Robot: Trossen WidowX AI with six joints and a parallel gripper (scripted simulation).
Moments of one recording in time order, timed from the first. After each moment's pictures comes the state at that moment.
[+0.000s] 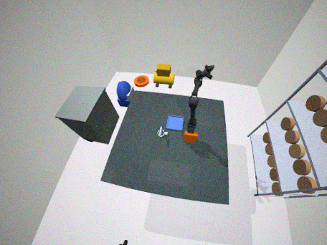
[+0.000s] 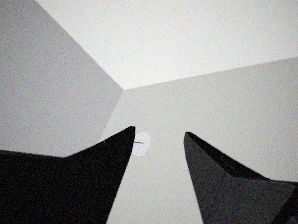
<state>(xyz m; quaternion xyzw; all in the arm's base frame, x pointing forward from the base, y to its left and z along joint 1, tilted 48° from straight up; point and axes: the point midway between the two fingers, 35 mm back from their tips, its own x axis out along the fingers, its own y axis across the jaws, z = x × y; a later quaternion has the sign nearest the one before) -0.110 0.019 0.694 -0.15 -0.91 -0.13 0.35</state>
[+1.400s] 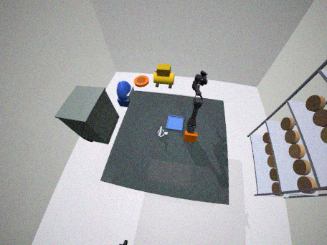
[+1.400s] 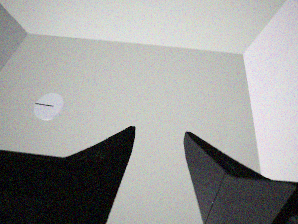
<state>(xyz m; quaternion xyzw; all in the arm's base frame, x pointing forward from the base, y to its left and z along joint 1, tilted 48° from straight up) -0.122 -0.151 0.638 0.02 -0.87 -0.35 0.36</state>
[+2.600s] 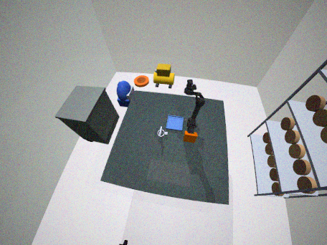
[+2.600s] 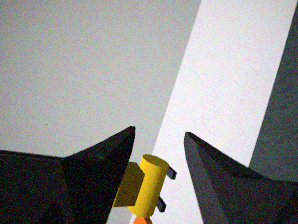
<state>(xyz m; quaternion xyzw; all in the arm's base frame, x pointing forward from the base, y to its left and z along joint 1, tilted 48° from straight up) -0.025 -0.304 0.526 0.18 -0.67 -0.57 0.45</state>
